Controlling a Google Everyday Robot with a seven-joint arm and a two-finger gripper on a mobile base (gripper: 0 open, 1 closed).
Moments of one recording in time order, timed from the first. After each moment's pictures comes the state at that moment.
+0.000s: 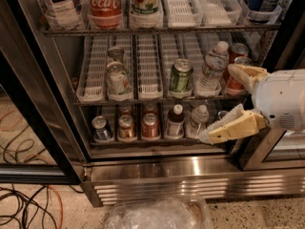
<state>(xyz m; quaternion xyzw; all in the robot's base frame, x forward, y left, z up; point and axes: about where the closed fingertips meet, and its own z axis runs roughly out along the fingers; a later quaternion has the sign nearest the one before) 0.438 -0.131 0.942 -0.47 0.71 0.18 0.49</state>
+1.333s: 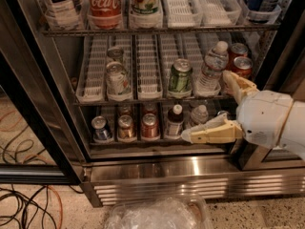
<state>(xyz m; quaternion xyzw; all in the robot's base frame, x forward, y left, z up) 0.450 -0.117 0.924 -0.41 0.68 0.19 0.58</state>
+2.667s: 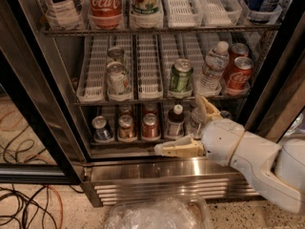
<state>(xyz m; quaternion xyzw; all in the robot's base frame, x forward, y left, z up) 0.471 -0.069 0.846 -0.36 0.65 0.24 0.62</state>
